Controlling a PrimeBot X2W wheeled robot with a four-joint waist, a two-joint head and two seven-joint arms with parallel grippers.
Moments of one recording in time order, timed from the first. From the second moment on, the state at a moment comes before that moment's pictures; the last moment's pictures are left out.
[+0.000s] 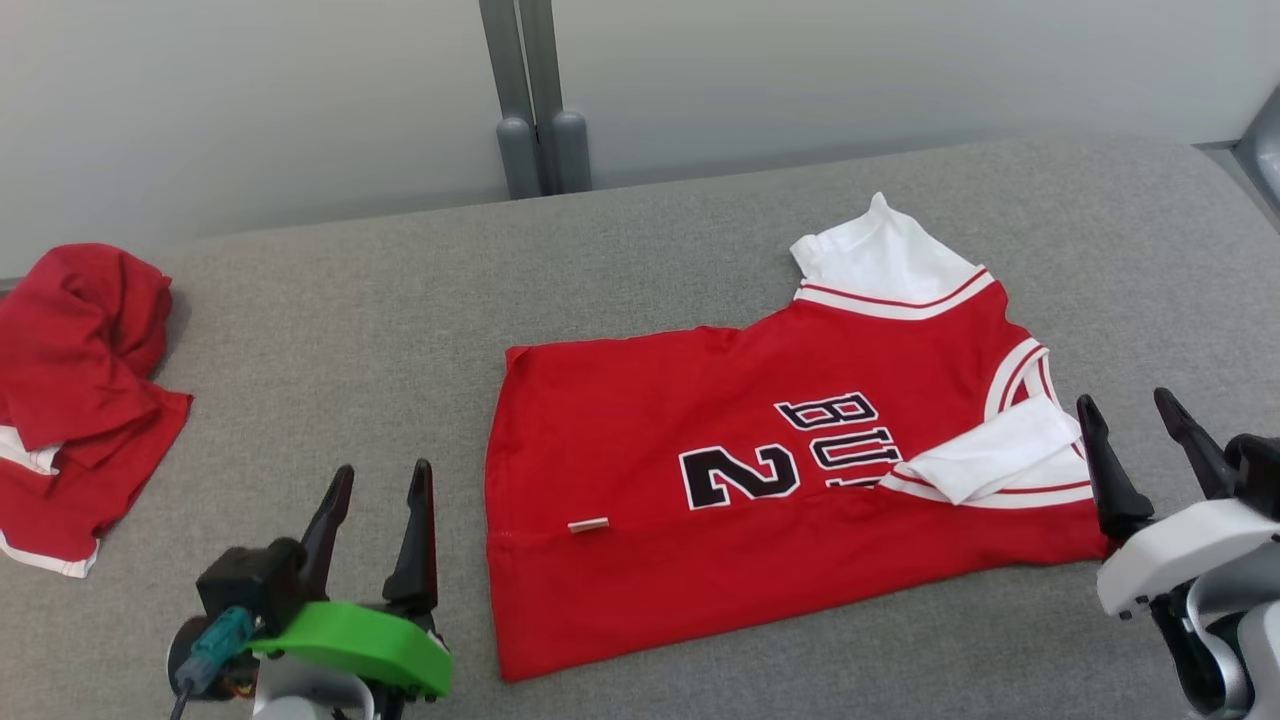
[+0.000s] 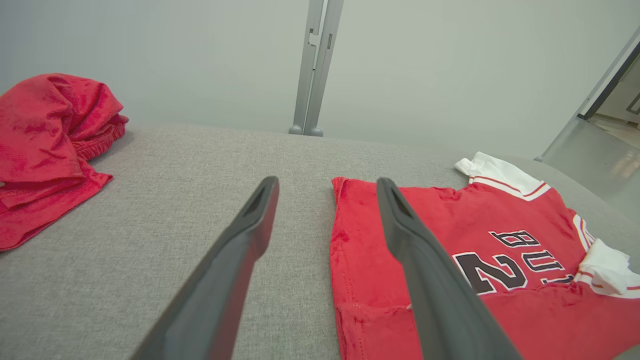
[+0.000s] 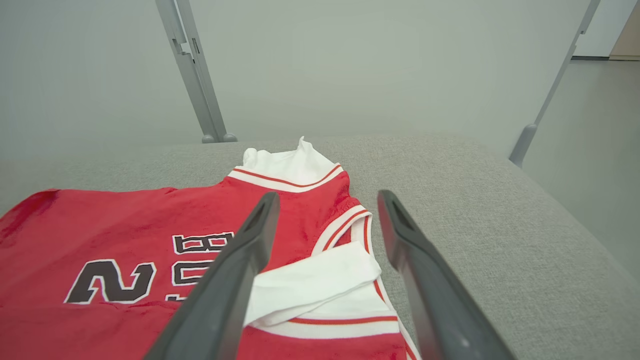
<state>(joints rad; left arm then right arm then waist) -0.11 0.39 -0.55 0.09 -0.75 0.26 -0.26 -0.07 -0.31 -0.02 0.15 0.34 0.13 -0.06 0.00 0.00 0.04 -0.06</state>
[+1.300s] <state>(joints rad) -0.84 0.16 -0.78 0.49 -0.67 0.09 0.12 -1.04 -0.41 0.12 0.88 0.32 0.13 0.25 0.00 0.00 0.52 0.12</state>
